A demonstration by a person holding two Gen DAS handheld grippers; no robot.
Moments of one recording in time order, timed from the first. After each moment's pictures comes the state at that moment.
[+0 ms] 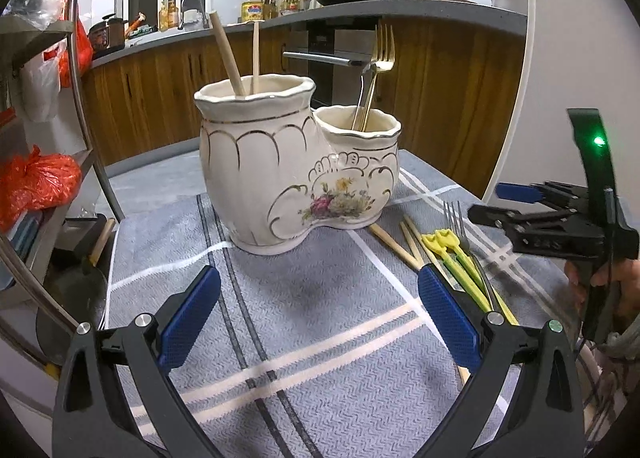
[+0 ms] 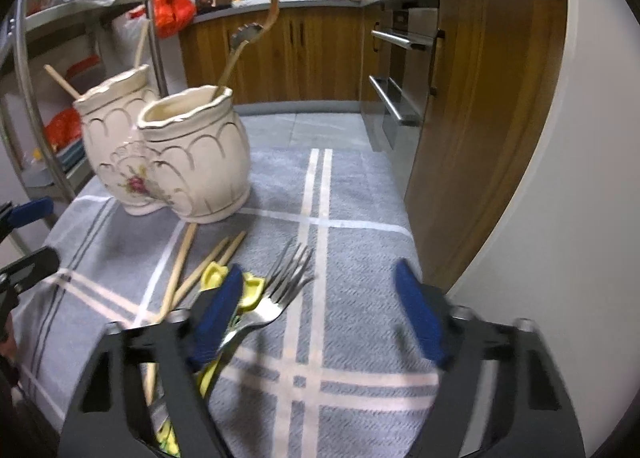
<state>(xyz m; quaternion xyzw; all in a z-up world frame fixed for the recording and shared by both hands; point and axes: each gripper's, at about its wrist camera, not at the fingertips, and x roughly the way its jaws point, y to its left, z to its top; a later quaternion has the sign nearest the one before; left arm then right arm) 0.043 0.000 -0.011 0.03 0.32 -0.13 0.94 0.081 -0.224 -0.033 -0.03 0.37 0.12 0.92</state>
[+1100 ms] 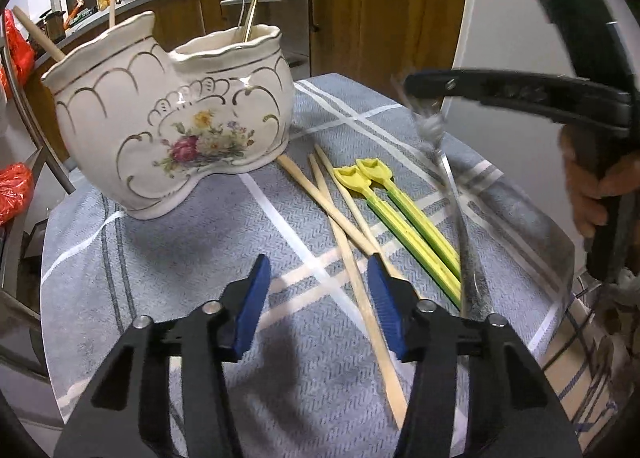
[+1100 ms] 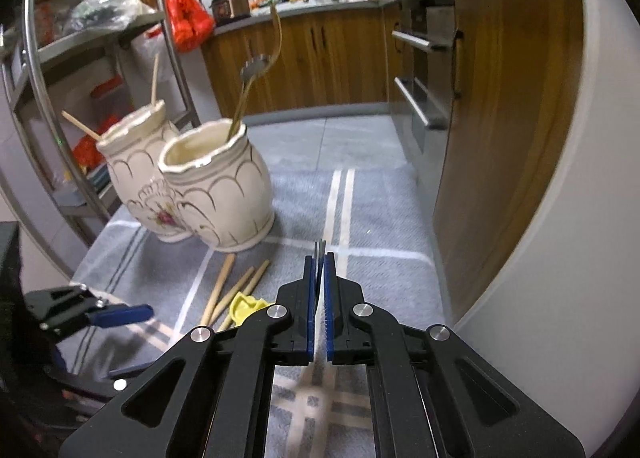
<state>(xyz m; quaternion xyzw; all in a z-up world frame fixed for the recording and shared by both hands) 0.047 -0.076 -0.045 0.10 0.42 -0.19 0.88 0.086 -0.242 -0.005 0.01 0.35 0.17 0.92</state>
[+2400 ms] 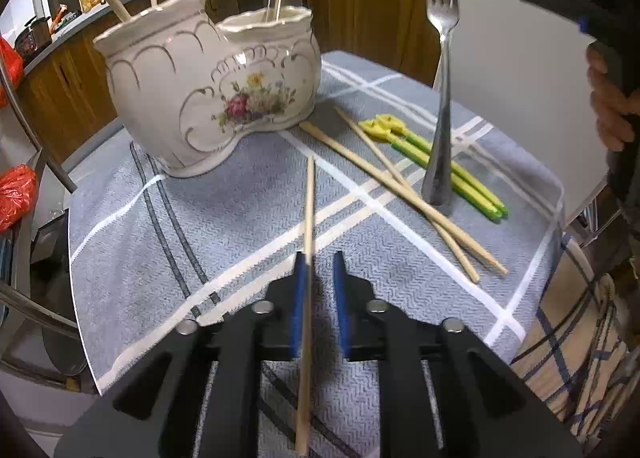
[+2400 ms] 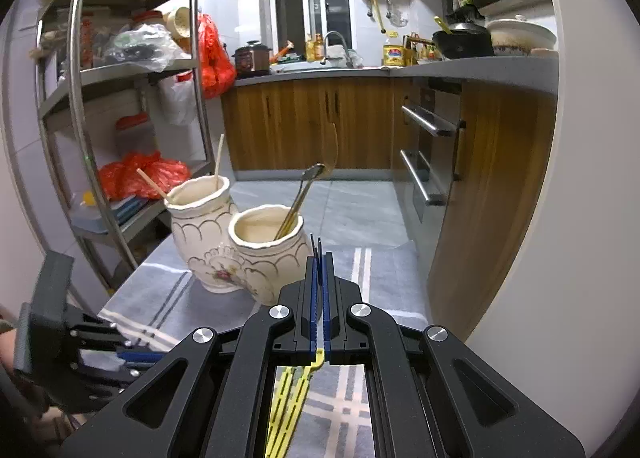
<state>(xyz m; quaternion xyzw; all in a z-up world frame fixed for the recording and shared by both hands) 0.025 -0.024 -0.039 0.13 0.44 -0.21 0.86 0.037 -0.221 0.058 -0.01 0.25 0.18 0.95</state>
